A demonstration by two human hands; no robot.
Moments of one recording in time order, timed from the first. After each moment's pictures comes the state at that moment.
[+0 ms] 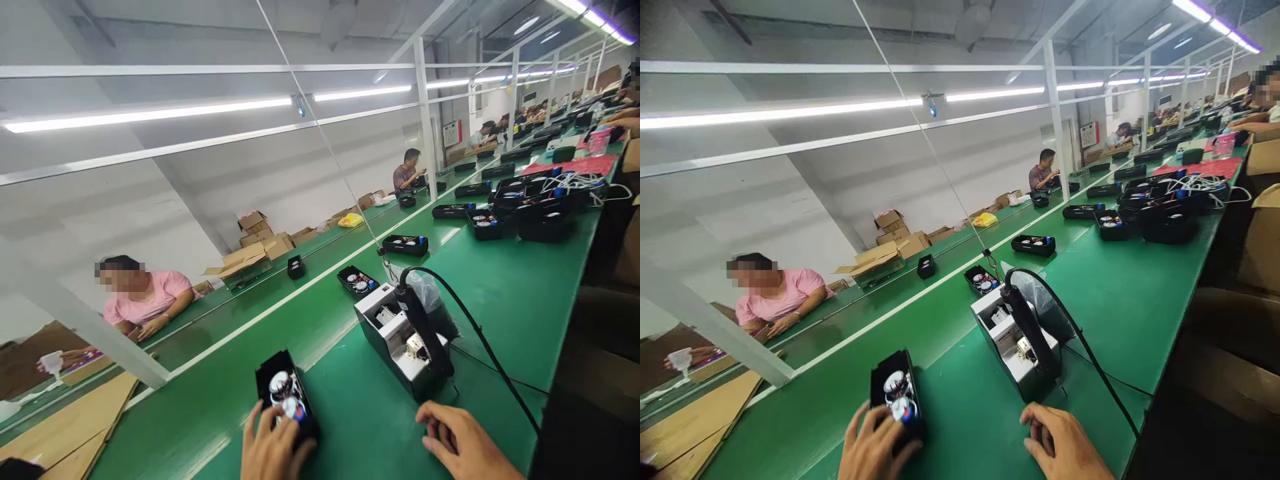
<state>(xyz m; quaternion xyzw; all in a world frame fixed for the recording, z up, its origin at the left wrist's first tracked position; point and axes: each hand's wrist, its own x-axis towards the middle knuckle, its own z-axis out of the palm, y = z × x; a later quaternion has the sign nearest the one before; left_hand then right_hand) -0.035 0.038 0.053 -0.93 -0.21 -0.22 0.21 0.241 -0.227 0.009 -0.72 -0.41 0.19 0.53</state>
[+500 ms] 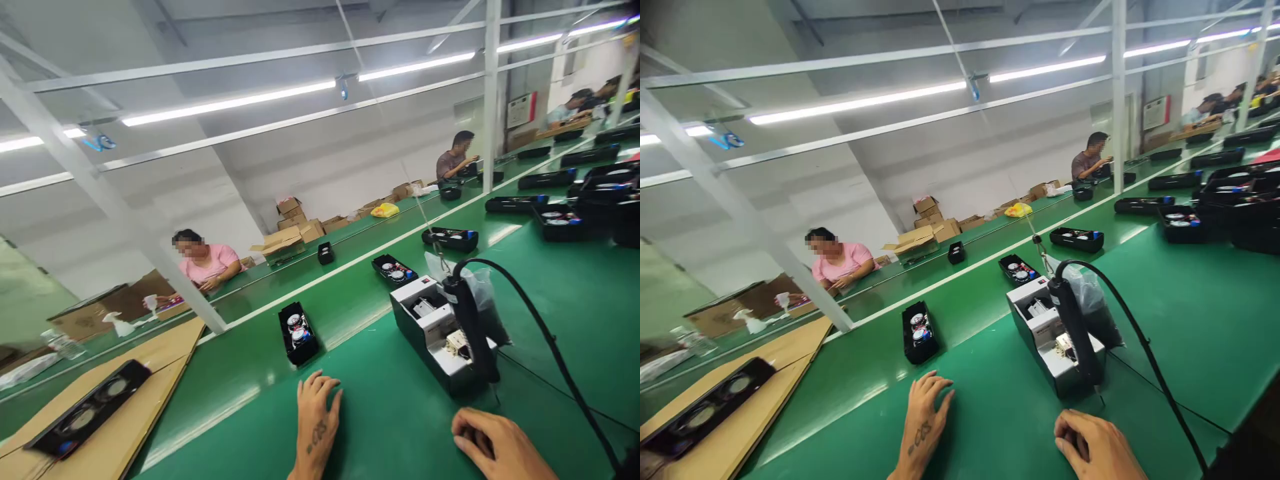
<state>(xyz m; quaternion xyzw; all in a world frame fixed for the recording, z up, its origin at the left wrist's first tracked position) -0.012 0.023 0.023 -0.88 -0.35 -0.33 -0.03 0.255 -0.221 -0.006 -0.74 -0.48 0.21 0.41</state>
